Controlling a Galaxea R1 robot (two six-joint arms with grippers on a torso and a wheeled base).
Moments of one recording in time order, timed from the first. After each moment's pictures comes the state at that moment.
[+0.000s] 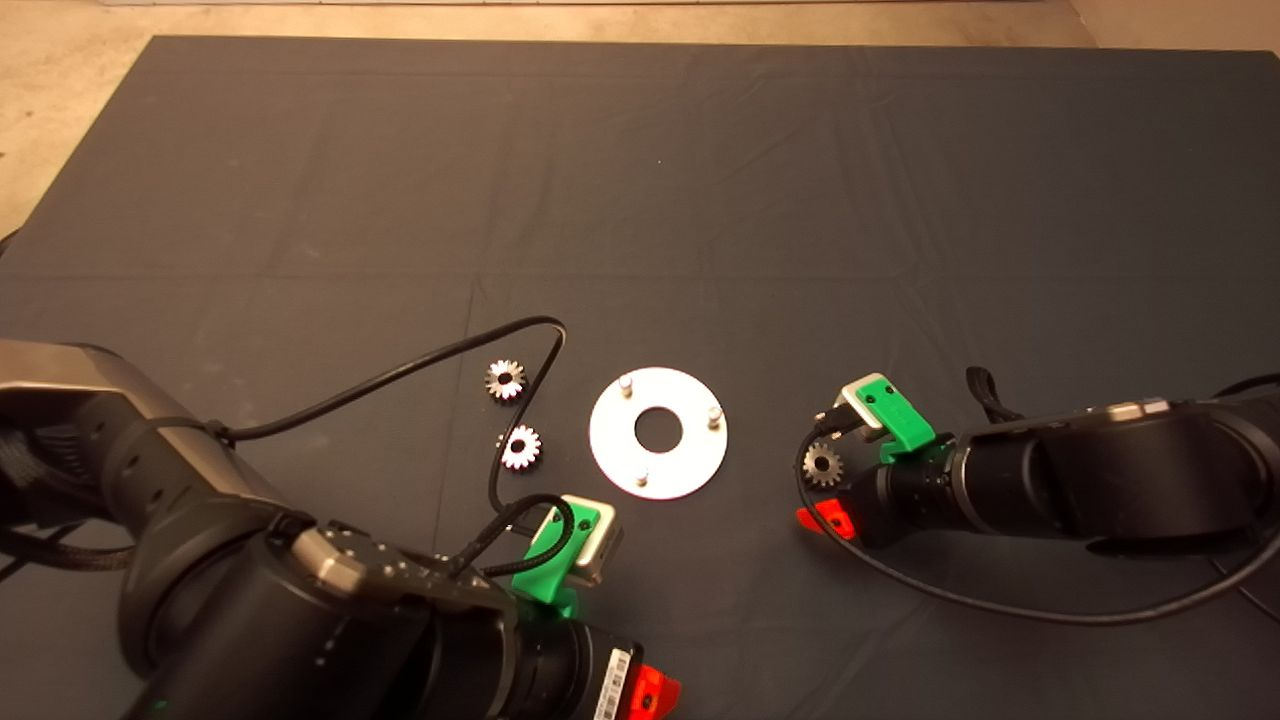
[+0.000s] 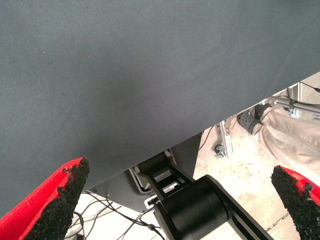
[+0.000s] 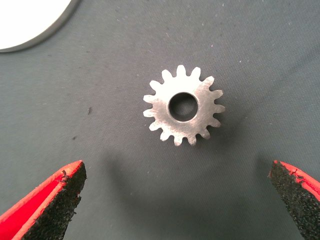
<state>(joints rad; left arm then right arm) -0.15 2.57 -0.34 0.70 1.53 -1.82 0.07 2.35 -0.58 -0.85 -1.53 1.36</state>
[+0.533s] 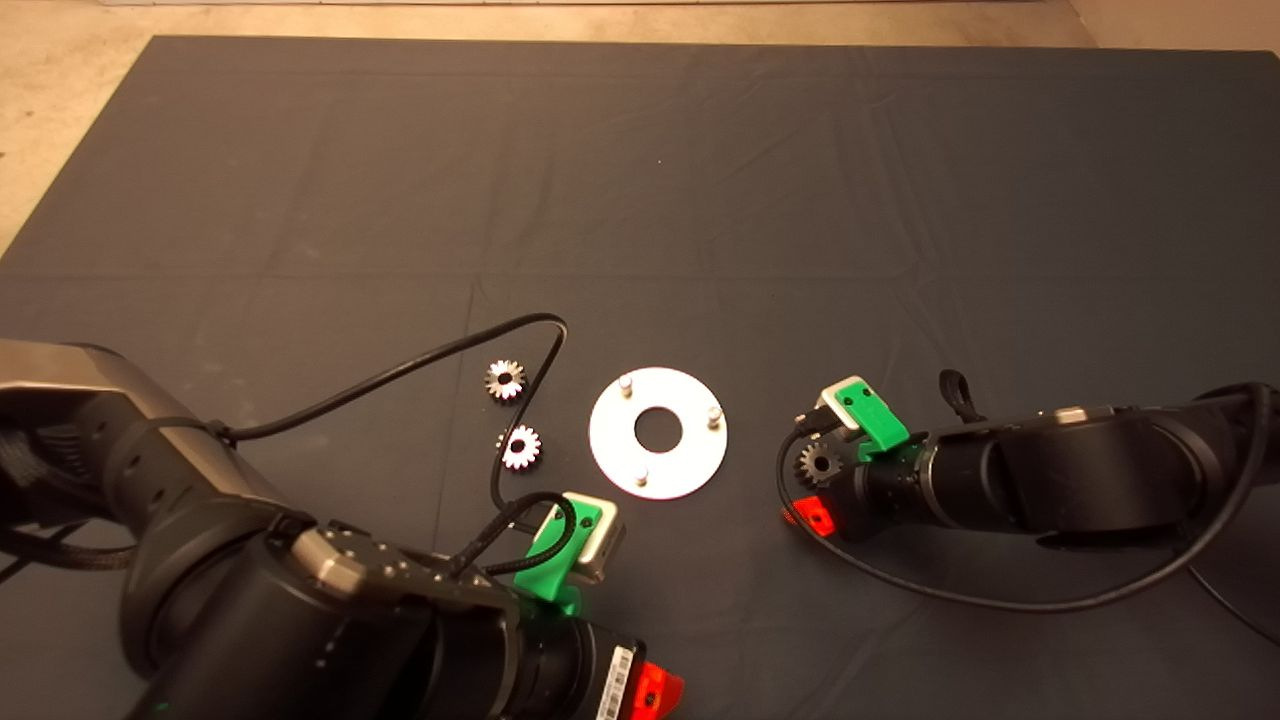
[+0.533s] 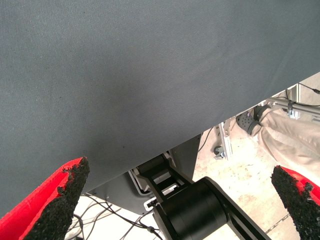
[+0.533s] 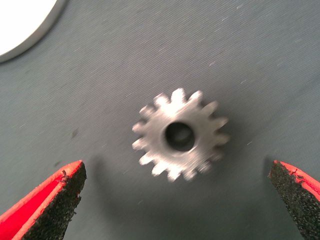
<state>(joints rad) -0.15 2.57 -0.34 0.70 1.53 -1.82 0.05 2.38 -0.65 -0.89 -1.53 1.32</state>
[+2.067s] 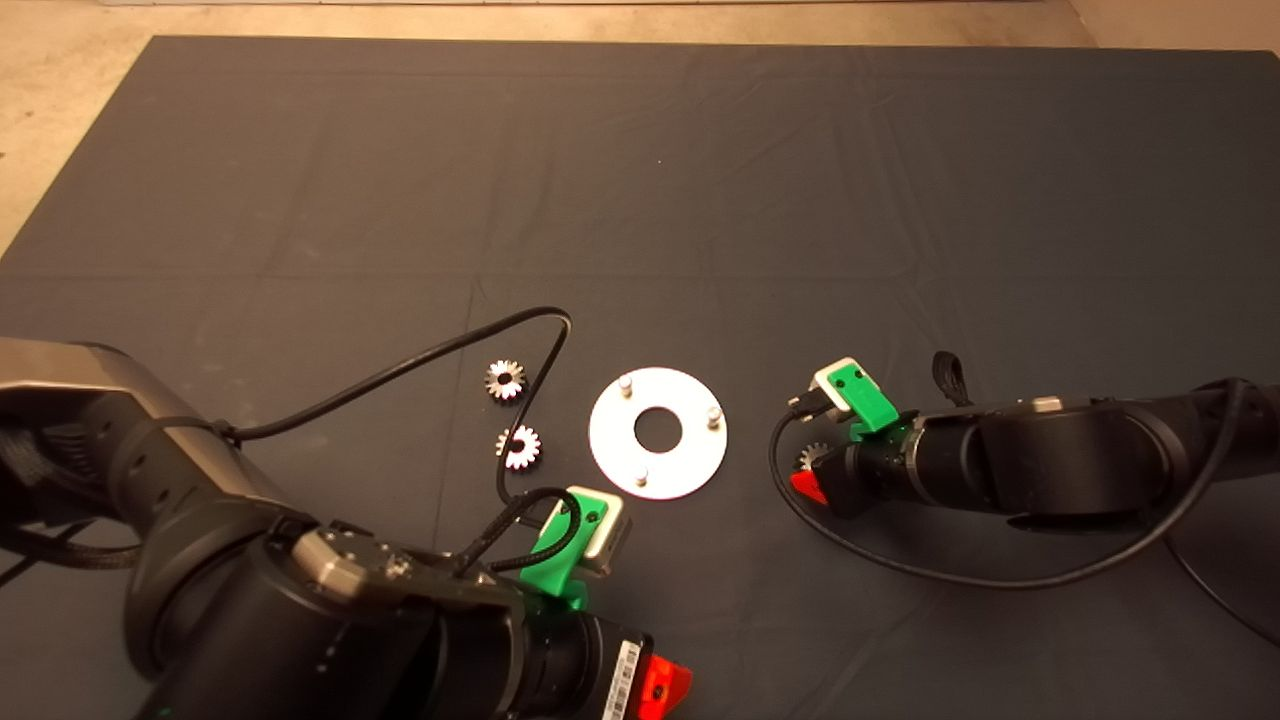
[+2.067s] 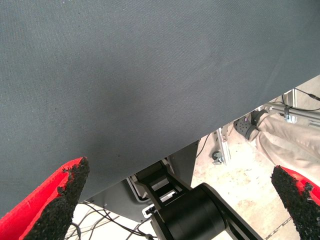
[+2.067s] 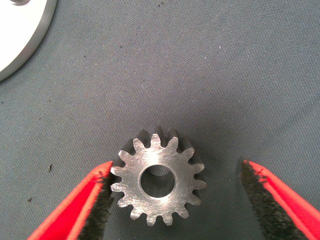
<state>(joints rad) -0.15 2.58 -0.34 0.74 1.53 -1.82 0.04 2.40 -0.69 -0.95 -1.53 1.26</state>
